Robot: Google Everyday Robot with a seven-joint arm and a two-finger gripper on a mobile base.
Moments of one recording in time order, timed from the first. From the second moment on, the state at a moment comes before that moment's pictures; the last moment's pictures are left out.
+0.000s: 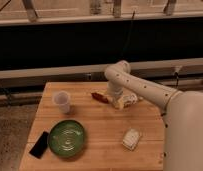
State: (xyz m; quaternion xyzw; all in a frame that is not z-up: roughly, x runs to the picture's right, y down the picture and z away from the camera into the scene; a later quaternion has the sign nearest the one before) arm 0.089 0.085 0.880 -0.30 -0.13 -0.34 0.88
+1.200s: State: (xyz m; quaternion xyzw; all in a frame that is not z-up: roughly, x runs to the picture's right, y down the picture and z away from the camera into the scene) arm 0.003 0.063 0.912 -0.29 -0.23 -0.52 0.77
